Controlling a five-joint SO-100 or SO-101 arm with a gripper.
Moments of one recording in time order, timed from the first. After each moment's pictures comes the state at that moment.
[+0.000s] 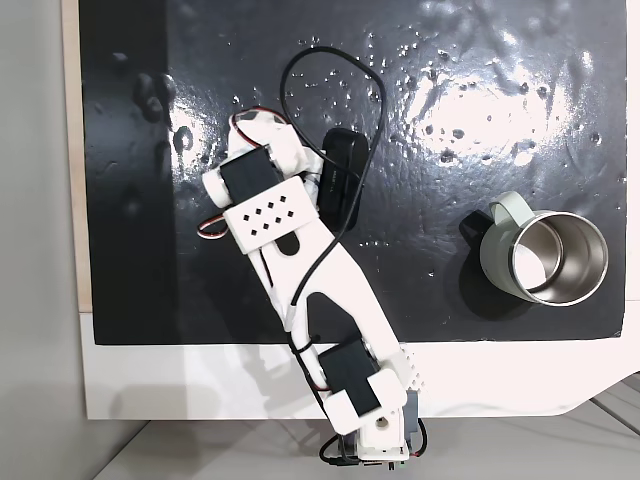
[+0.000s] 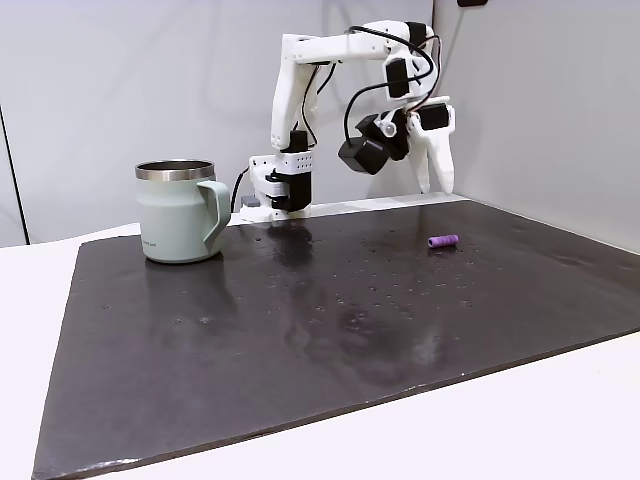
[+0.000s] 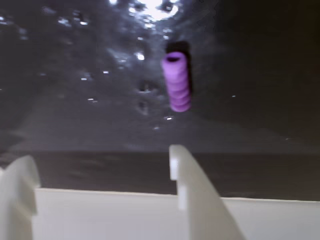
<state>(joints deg) -31.6 78.7 76.1 79.6 32.3</state>
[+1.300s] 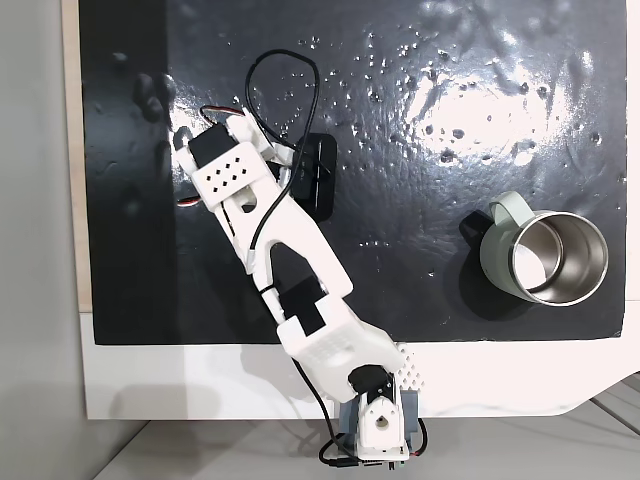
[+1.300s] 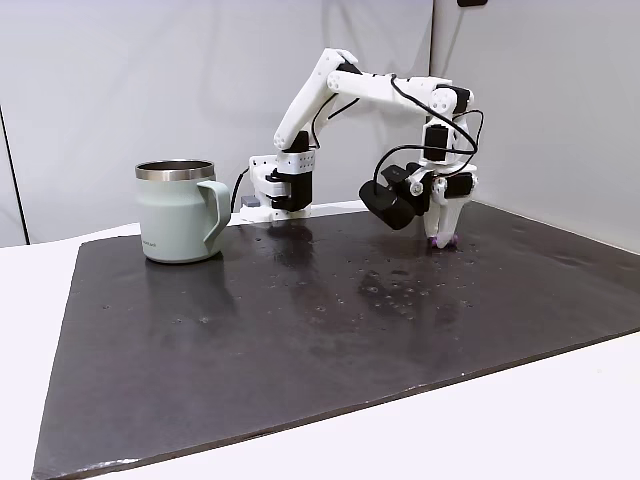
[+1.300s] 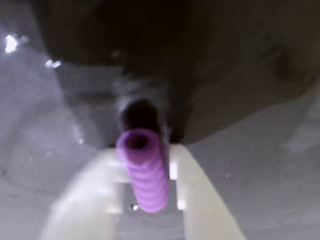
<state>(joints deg) -34.7 52.8 61.1 81.2 33.6</state>
